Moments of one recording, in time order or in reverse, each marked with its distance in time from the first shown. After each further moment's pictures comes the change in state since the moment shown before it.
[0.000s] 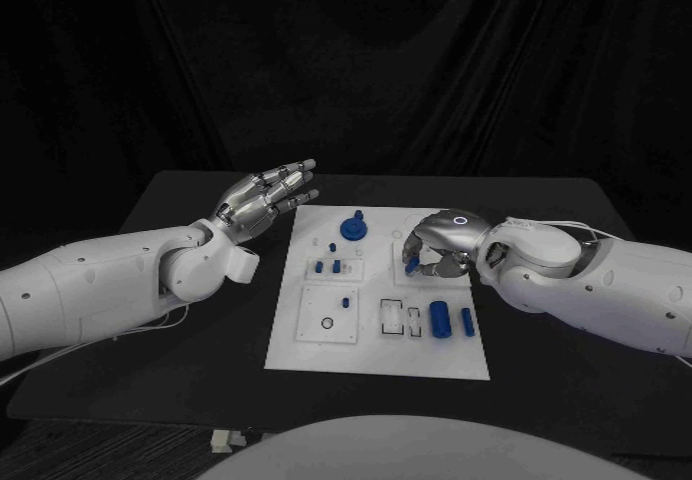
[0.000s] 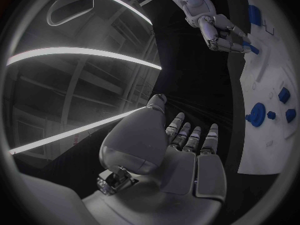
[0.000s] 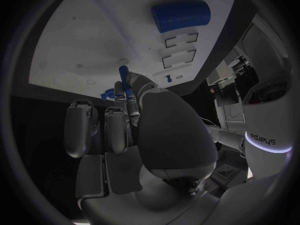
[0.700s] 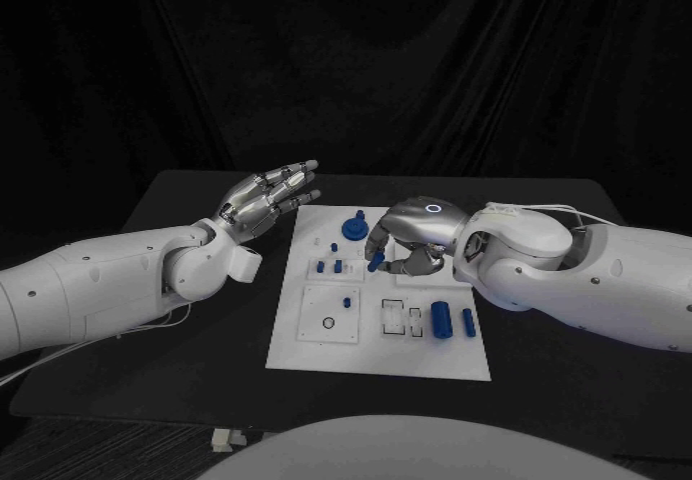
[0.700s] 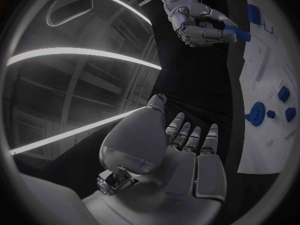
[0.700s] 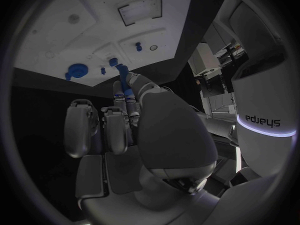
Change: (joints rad) left arm -0.003 0.007 0.000 -0.010 -0.002 0.000 0.000; left_hand 0.000 0.000 0.000 0.000 0.000 0.000 0.000 0.000 0.000 0.003 0.003 0.000 0.000 0.000 0.000 0.000 0.000 0.000 0.000 0.000 0.000 -0.001; right arm 0.077 0.028 0.001 0.173 0.085 0.019 -0.015; right_hand 0.000 0.000 0.011 -0.008 -0.006 -0.019 0.018 0.001 0.008 0.007 0.007 -0.010 0.001 0.003 0.010 0.000 0.000 0.000 0.000 0.000 0.000 0.000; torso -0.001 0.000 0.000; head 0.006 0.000
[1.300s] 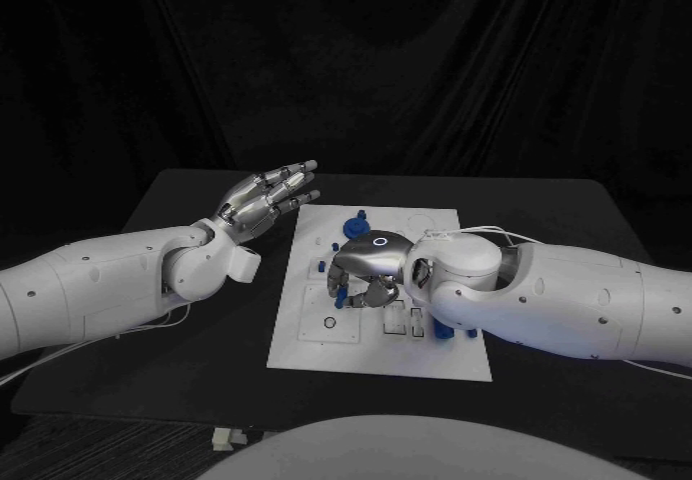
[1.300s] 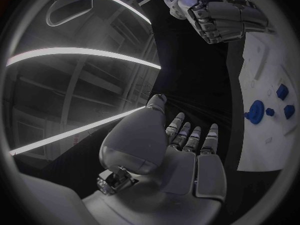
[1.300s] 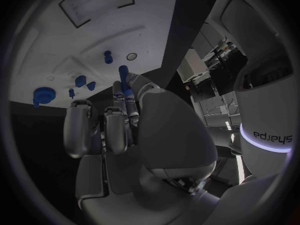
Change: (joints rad) left arm -0.001 -0.005 0.000 0.000 -0.001 0.000 0.000; left_hand 0.000 0.000 0.000 0.000 0.000 0.000 0.000 0.000 0.000 0.000 0.000 0.004 0.000 0.000 0.000 0.000 0.000 0.000 0.000 0.000 0.000 0.000; right arm -0.080 0.182 0.000 -0.087 -0.021 0.102 -0.002; right_hand 0.000 0.000 0.006 -0.006 -0.003 -0.007 0.007 -0.008 0.000 0.000 0.000 -0.004 -0.001 -0.004 0.004 0.000 0.000 0.000 0.004 0.004 0.000 0.000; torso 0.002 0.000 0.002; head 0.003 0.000
